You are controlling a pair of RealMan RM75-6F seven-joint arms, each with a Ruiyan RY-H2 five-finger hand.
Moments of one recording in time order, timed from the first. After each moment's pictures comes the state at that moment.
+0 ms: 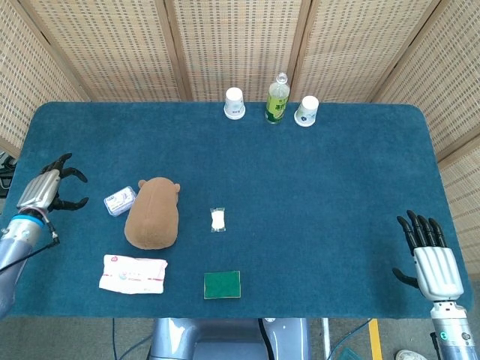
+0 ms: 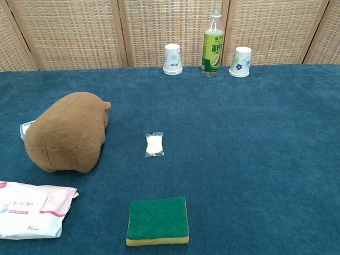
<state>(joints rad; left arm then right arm) -0.57 -1.03 -0.29 -1.62 0.73 0.76 0.03 0.09 -1.20 0.06 -1.57 -1.51 1.47 -0.11</state>
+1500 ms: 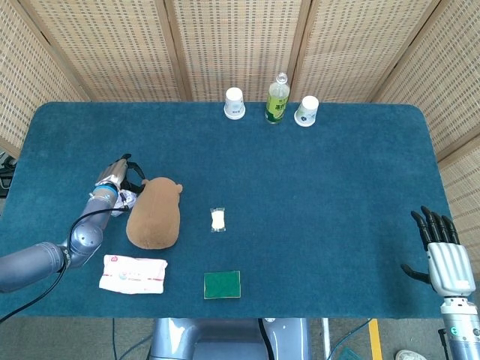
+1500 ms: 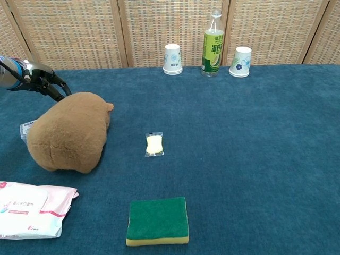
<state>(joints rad) -1.04 -1.42 -0.16 -1.20 0.02 0.60 0.34 0.10 -1.18 0.09 -1.54 -1.46 1.45 0.00</state>
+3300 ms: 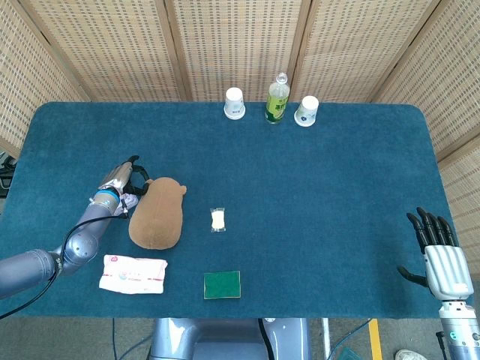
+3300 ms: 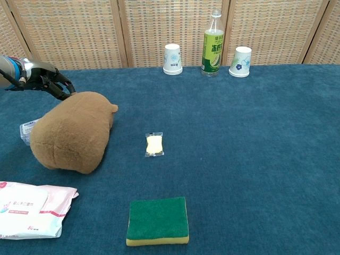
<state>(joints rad) -0.99 -1.37 -0.17 -1.31 0.20 0.61 0.21 0.09 -1.17 0.07 -1.57 -1.51 1.49 0.00</state>
